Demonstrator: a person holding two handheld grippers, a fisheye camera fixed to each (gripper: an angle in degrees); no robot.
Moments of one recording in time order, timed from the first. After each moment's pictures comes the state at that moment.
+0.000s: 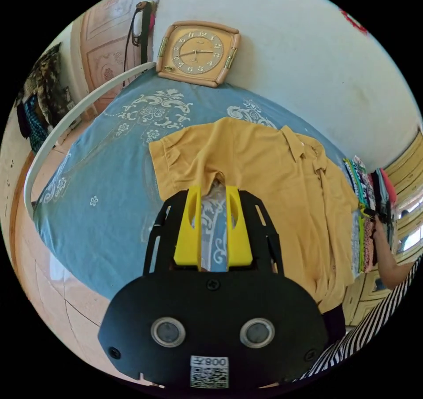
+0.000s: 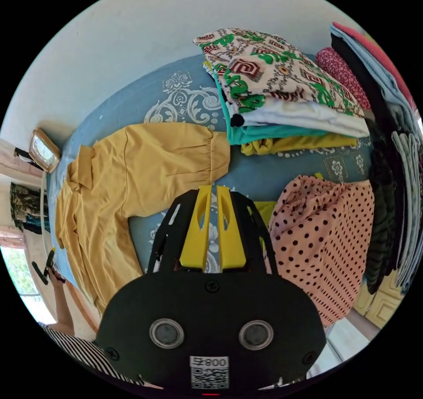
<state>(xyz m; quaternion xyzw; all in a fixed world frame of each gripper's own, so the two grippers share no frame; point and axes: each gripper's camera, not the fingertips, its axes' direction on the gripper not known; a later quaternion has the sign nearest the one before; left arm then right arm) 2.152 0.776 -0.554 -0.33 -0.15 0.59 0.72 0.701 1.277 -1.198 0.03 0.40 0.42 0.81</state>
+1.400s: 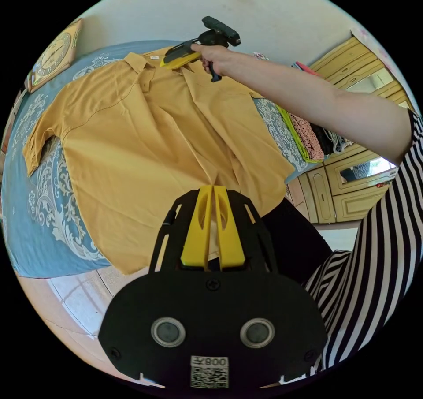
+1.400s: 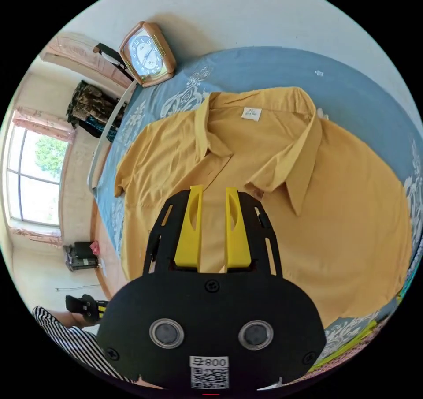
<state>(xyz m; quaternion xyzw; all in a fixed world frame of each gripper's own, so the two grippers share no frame) 1.944 0.934 -0.709 -0.56 -0.06 0.64 0.52 0.808 1.185 -0.709 -0.10 0.22 0.18 0.96</state>
